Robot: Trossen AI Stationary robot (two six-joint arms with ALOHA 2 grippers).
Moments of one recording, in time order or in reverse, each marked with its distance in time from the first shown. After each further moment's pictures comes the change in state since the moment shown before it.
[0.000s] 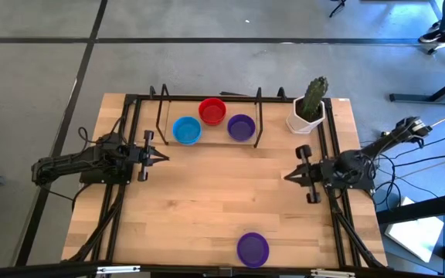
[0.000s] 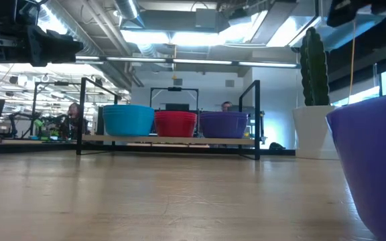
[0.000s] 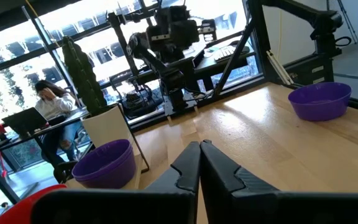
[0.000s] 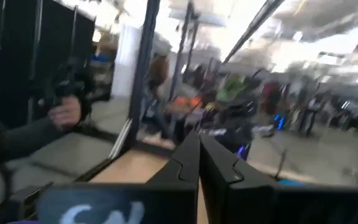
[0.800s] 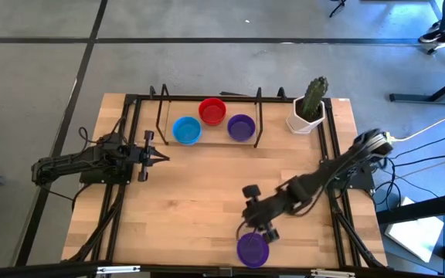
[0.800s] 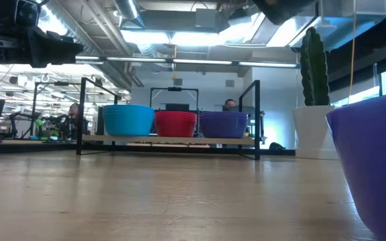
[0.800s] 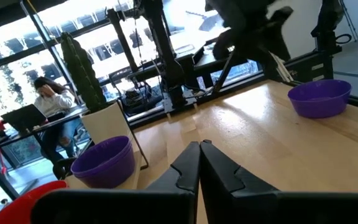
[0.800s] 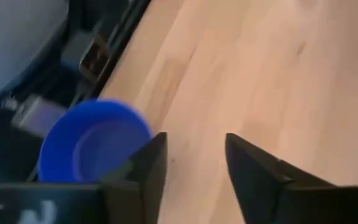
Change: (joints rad) left arm 0.000 0.000 0.000 -0.015 -0.003 0.000; right arm 0.039 0.953 1.082 -1.171 -0.187 0.361
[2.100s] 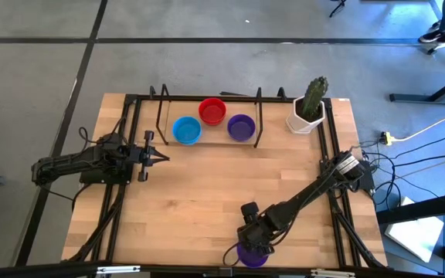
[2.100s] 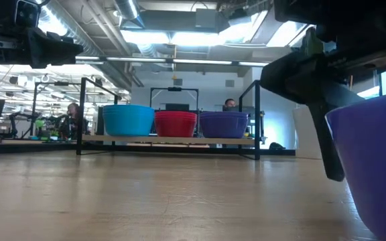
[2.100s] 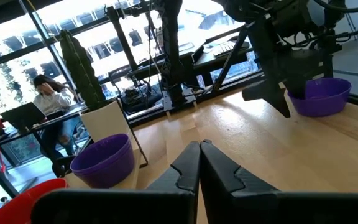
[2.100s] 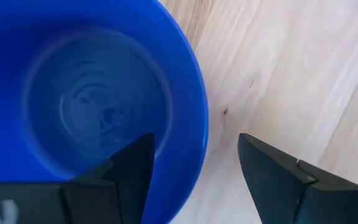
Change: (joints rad) left arm 0.000 0.000 0.000 -0.007 0.000 0.000; right arm 0.080 0.373 0.121 -0.135 -0.007 0.113
